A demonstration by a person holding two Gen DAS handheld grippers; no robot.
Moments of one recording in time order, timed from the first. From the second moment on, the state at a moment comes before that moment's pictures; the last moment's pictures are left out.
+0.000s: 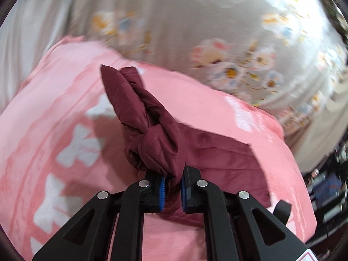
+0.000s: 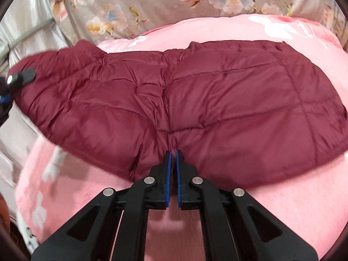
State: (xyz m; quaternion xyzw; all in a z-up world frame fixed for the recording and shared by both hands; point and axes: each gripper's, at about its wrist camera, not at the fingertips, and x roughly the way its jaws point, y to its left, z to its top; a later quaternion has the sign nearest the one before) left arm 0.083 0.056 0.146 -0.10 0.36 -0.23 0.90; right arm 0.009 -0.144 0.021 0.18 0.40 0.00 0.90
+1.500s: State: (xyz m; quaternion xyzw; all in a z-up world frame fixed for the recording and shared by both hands) left arm 0.066 -0.094 0.077 0.01 0.45 -0.22 0.86; right arm -0.049 -0.308 0.065 0.24 0.33 -0.11 0.91
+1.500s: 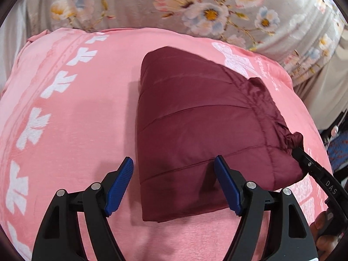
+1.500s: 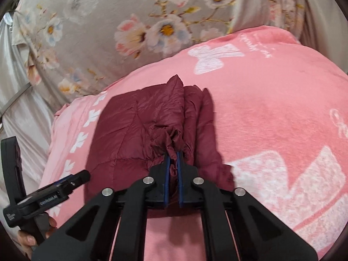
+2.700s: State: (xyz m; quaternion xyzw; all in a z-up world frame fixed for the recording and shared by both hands) left arm 0.057 -0.130 0.040 0.11 0.45 -0.22 0.86; right arm -0.069 -0.327 0.009 0.26 0.38 -0.14 0.88
